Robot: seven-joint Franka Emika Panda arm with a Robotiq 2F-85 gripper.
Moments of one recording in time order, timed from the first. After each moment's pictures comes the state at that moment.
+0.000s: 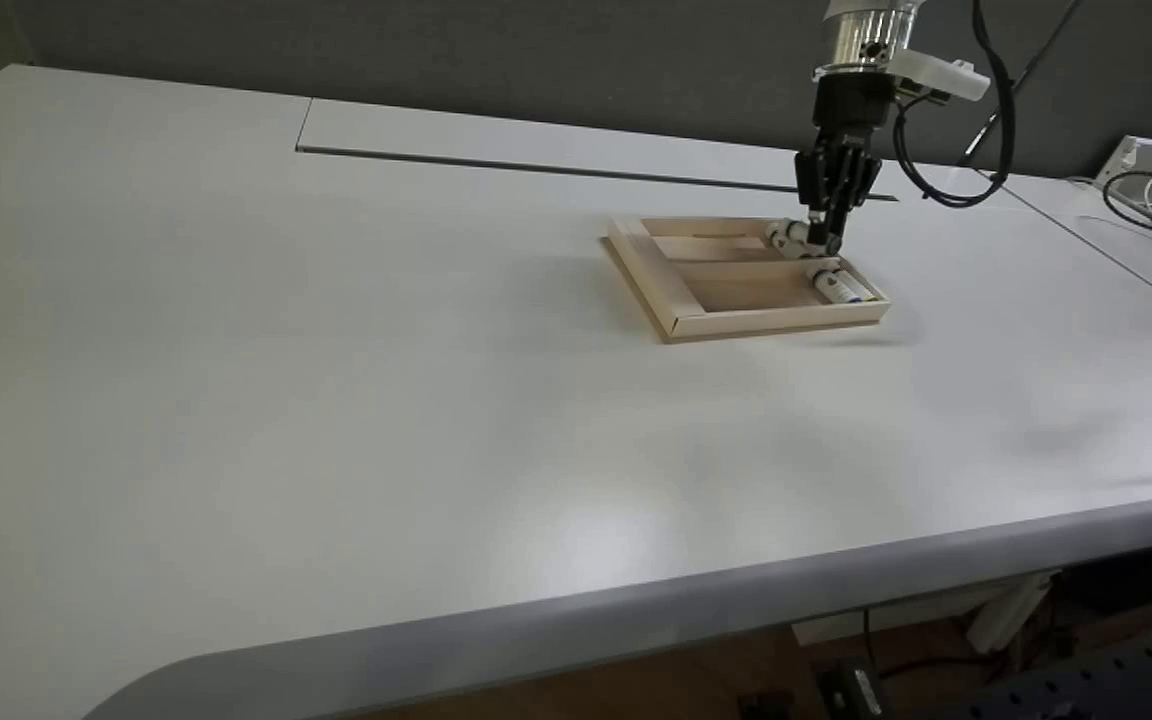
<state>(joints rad) -0.07 0.87 0.03 -1.43 -0.05 1.88 -0.34</state>
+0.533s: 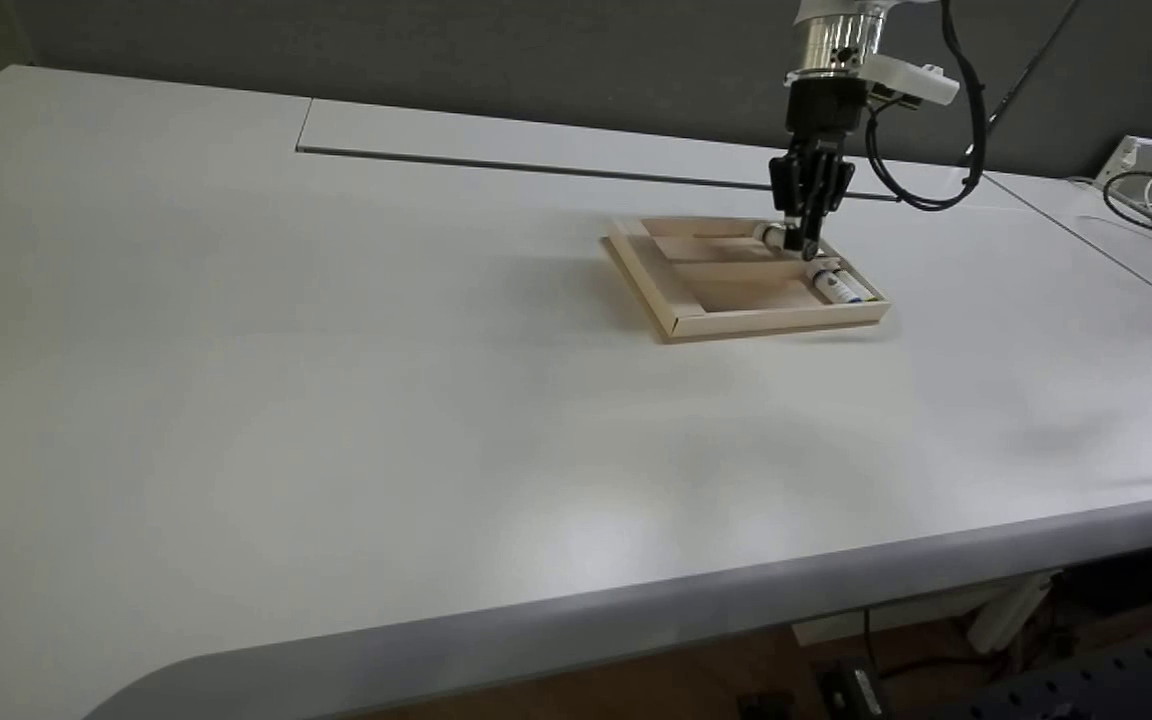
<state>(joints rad) -0.04 0.89 0.04 -1.43 -0.05 1.88 -0.34</state>
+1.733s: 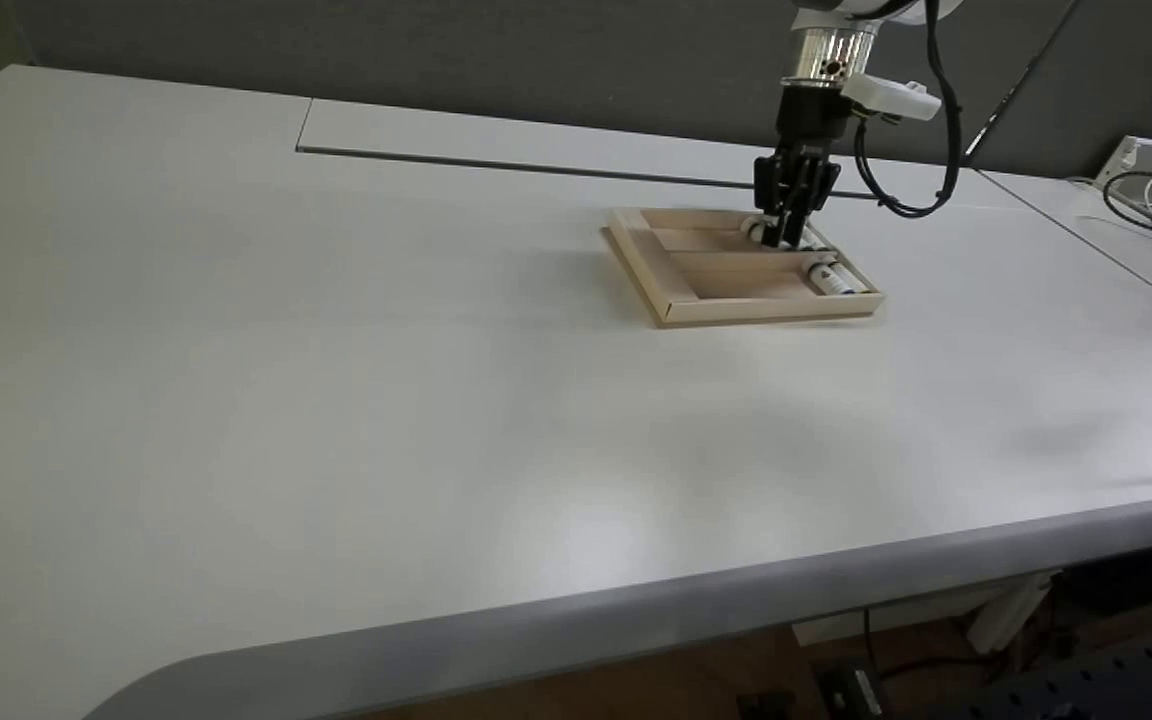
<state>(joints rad) -0.05 0.94 0.04 -1.38 -0.03 1.99 -0.33</state>
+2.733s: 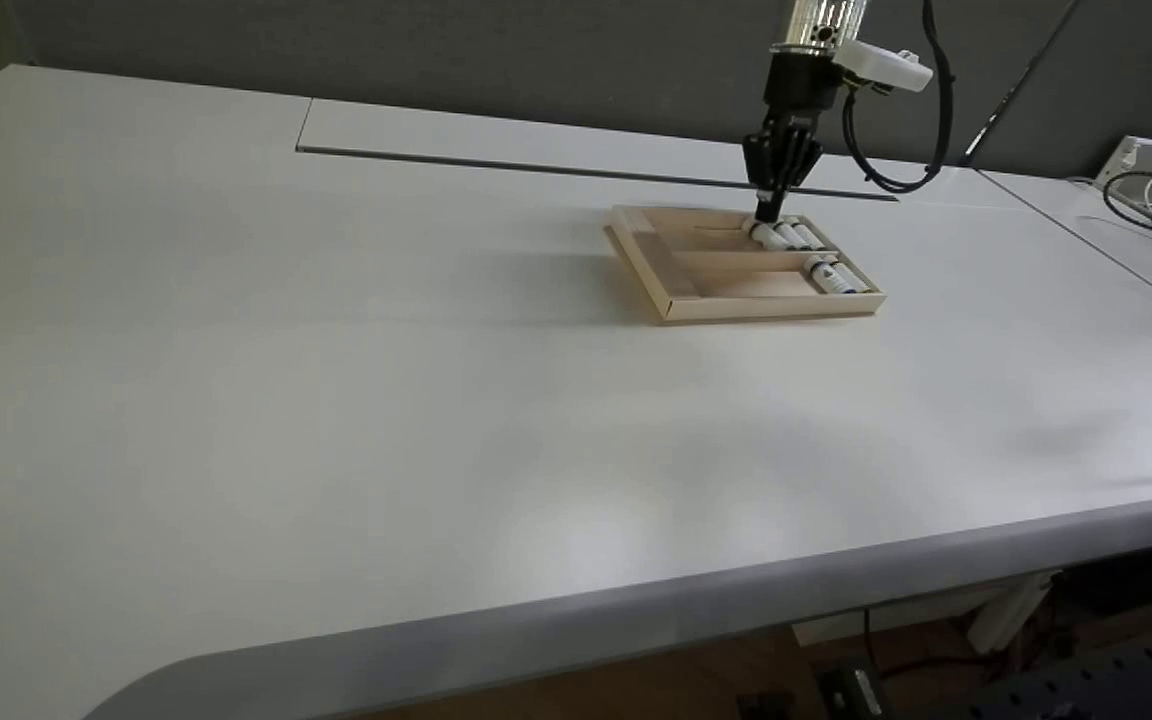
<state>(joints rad) -0.03 0.91 0.07 -1.38 -0.04 1.99 -0.33</state>
